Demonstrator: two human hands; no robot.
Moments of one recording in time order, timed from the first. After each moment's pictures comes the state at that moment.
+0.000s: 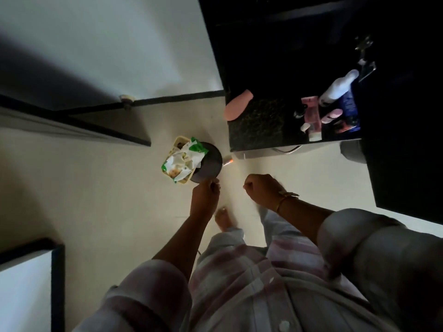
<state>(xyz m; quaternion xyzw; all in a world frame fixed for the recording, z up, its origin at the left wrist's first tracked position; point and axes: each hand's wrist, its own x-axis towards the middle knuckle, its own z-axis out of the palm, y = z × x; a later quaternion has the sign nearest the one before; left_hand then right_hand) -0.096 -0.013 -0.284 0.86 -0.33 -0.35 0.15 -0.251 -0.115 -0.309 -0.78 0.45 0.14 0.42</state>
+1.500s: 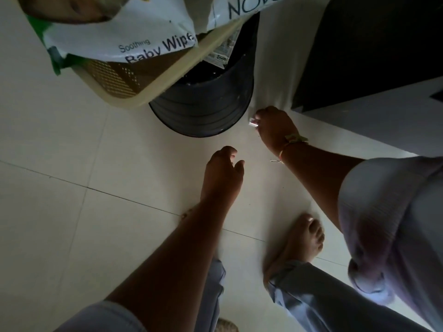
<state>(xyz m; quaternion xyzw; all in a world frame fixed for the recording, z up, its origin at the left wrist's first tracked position) -0.055 0.052 -0.851 0.85 -0.16 -0.42 0.26 -0.099 -0.125 -0.938 -0.93 0.28 0.15 0.19</state>
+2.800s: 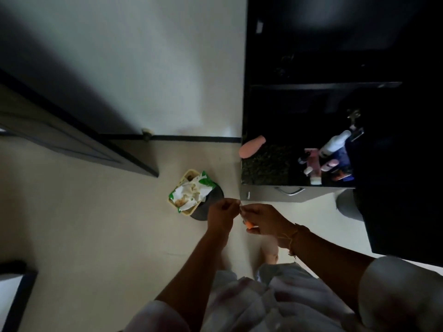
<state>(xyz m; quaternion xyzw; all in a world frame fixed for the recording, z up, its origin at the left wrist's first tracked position) -0.114 -0.016 -0.236 0.76 -0.06 -0.46 0.46 -0.236 -0.095 -0.241 -0.44 0.47 0.04 0.76</state>
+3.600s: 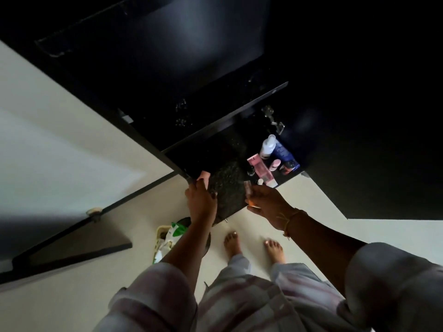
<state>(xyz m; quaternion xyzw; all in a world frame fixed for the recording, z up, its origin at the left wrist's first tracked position) -0.079 -0.212 -0.264 0.82 -0.51 -0.25 0.10 -0.268 -0.209 -0.228 -0.22 0.59 -0.26 0.73</state>
